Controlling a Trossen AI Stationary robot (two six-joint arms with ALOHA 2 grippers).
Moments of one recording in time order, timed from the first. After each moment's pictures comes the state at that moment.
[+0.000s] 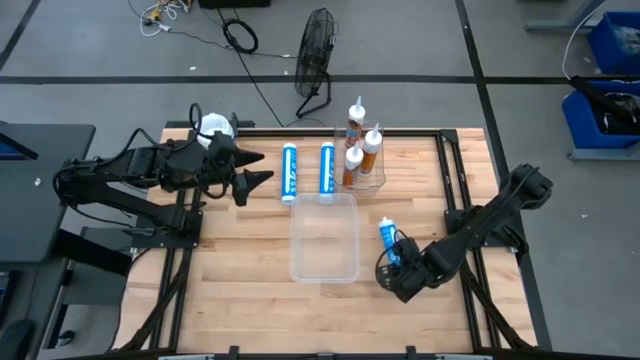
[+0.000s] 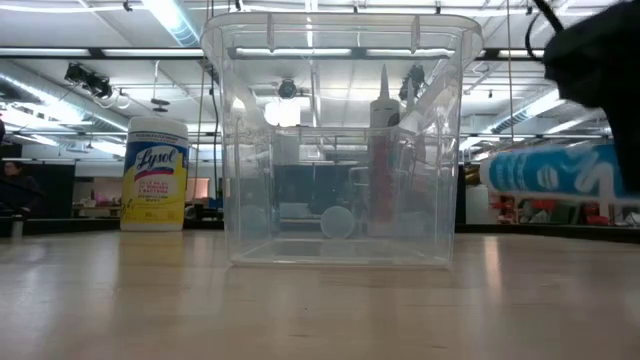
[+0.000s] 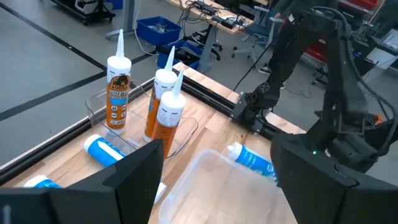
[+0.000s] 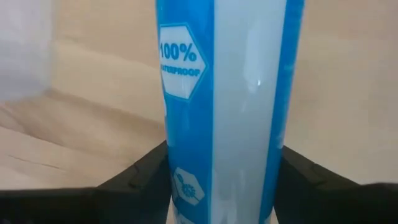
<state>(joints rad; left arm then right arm) -0.08 1.01 1.30 -0.59 -0.42 -0.49 0.65 1.54 0.94 -0.82 0.17 1.98</state>
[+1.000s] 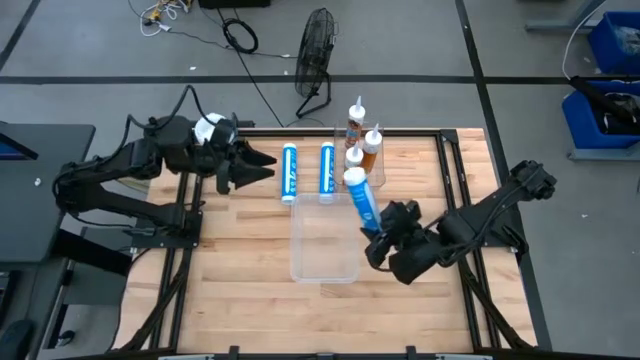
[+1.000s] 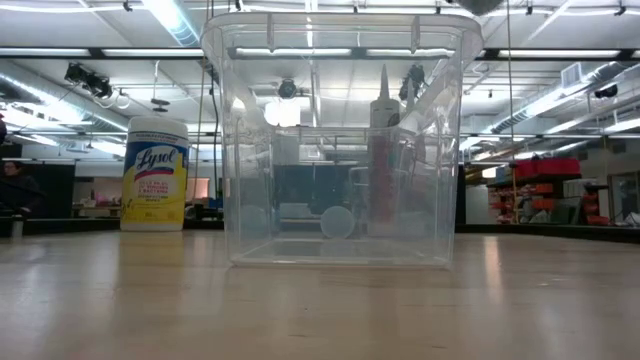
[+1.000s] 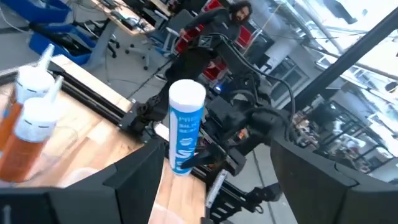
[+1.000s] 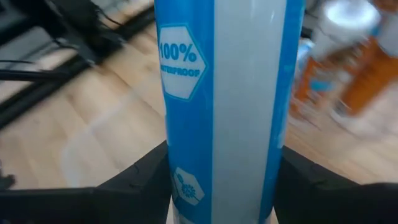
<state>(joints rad) 0.09 1.02 1.30 -0.32 0.13 -0.69 0.55 1.49 1.48 -1.05 0.82 1.16</state>
